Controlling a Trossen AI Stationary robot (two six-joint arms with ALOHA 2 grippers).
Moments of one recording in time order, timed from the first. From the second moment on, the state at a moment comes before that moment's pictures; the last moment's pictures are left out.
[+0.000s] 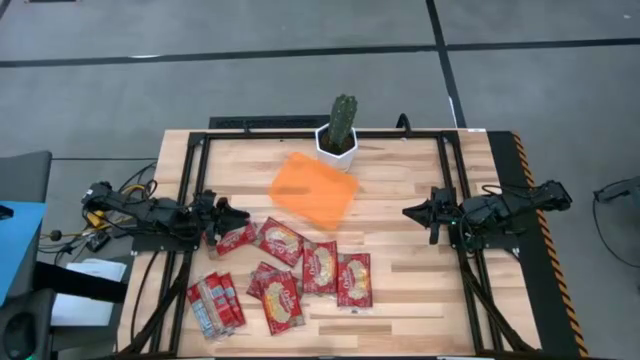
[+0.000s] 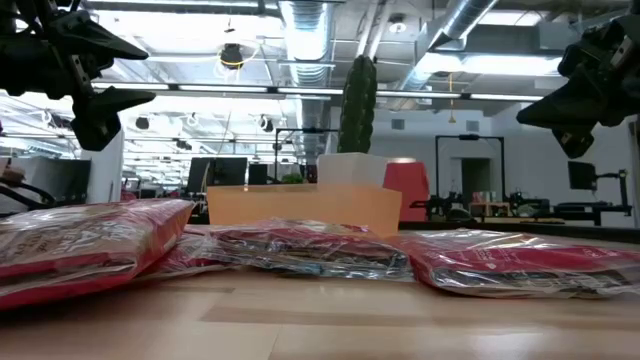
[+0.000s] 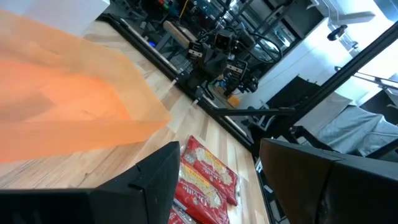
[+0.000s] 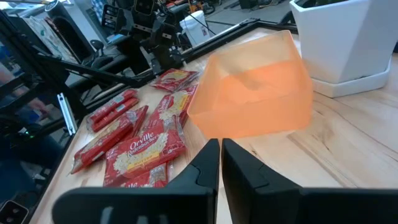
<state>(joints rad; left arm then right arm) -0.33 0.01 0.01 0.09 -0.43 -0.72 0.27 0.03 0.10 -0.28 0.45 0.52</state>
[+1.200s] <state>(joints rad) -0.33 0.01 0.01 0.09 -0.60 -0.78 0.27 0.03 0.10 -0.28 0.45 0.52</state>
